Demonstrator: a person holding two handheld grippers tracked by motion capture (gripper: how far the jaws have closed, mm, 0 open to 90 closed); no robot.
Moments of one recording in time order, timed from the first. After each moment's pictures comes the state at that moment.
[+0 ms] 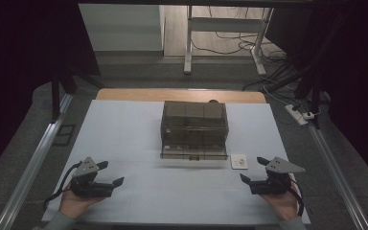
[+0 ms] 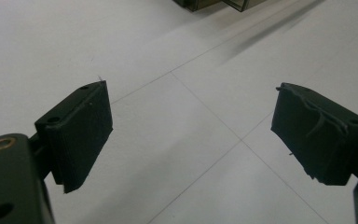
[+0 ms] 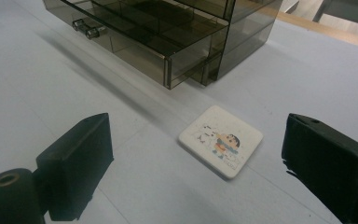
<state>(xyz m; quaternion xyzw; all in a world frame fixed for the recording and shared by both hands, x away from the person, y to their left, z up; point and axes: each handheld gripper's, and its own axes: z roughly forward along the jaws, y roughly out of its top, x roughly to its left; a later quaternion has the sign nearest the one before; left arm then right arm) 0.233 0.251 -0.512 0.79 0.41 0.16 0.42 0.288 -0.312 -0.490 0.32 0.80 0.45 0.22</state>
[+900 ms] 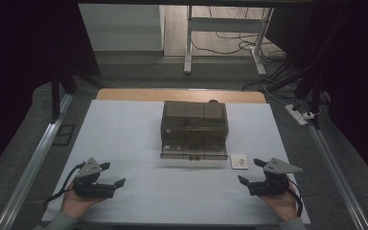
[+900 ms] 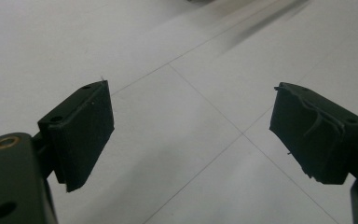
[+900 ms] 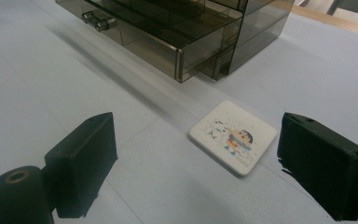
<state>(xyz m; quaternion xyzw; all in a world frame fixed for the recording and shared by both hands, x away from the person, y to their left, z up) 0.234 0.246 -0.516 0.80 0.41 0.15 0.41 0.287 -0.308 -0.493 0.31 0.81 0.44 0.20</state>
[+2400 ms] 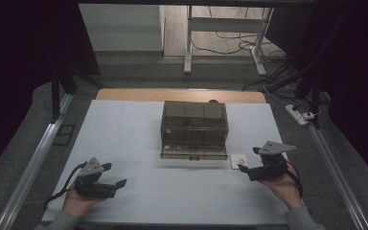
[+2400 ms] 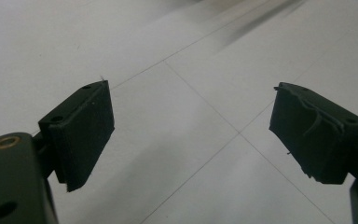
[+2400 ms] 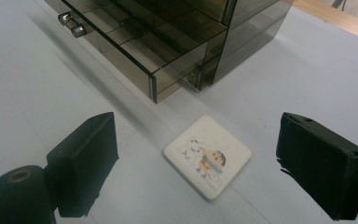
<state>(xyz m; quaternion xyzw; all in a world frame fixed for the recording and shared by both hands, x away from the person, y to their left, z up) 0.237 0.244 -0.518 0.81 0.41 0.14 0.40 0.326 -0.299 -0.462 0.30 0.85 0.38 0.19</state>
